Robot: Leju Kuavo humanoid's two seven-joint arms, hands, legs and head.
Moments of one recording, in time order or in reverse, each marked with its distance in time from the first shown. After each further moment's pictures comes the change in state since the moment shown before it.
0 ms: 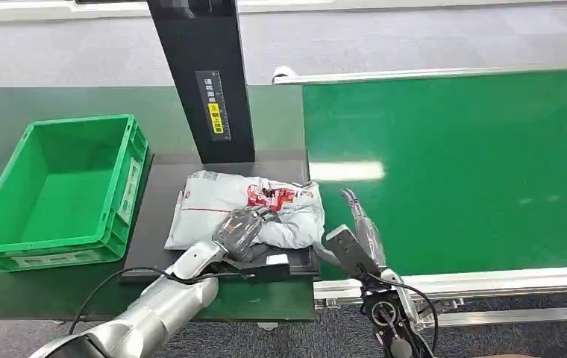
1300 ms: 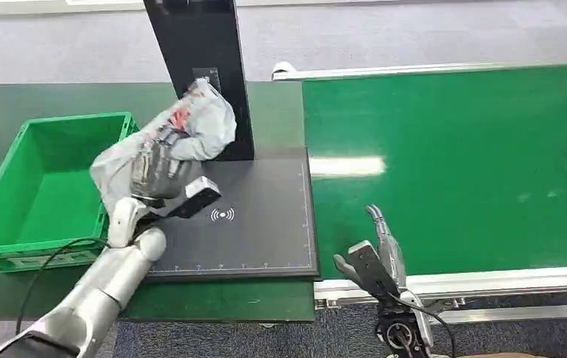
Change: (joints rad) left arm 0.021 0.183 0.315 -0.445 0.091 0.334 -0.040; right arm 0.130 -0.042 -0.050 -0.095 -0.016 -0.075 0.036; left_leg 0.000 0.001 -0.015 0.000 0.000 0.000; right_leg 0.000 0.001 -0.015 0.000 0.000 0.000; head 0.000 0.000
